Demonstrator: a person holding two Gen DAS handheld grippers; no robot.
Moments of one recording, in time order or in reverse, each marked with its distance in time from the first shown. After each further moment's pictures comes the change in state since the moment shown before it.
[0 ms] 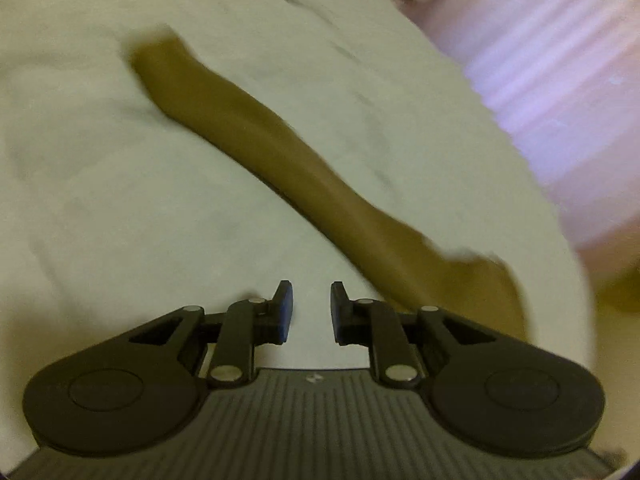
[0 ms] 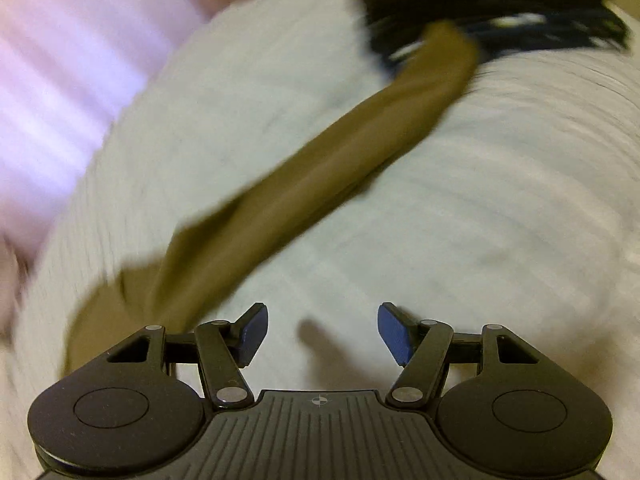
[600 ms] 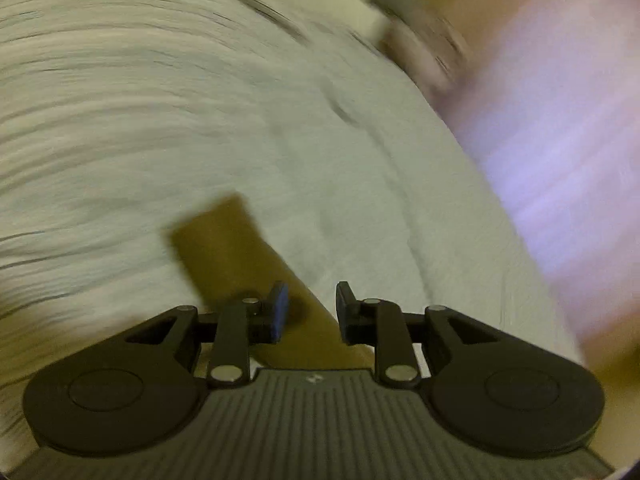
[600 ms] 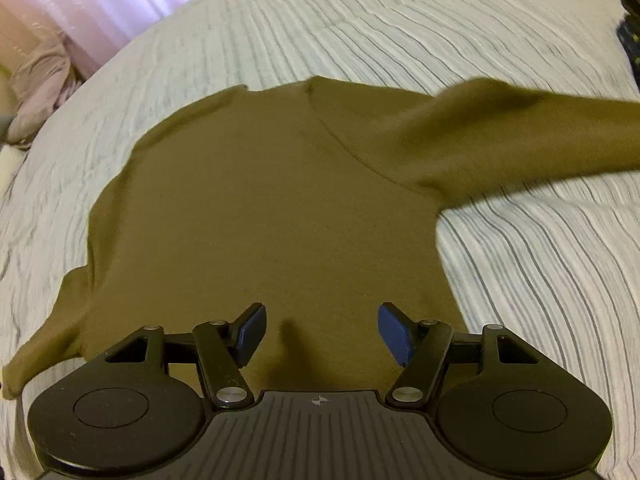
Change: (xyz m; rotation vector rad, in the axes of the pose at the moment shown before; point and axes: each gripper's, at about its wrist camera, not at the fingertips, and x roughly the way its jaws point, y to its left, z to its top) left arm 0.037 0.109 0.163 0.008 -0.217 0.061; right arm 0.077 0.223 -0.126 -0.490 0.282 0.019
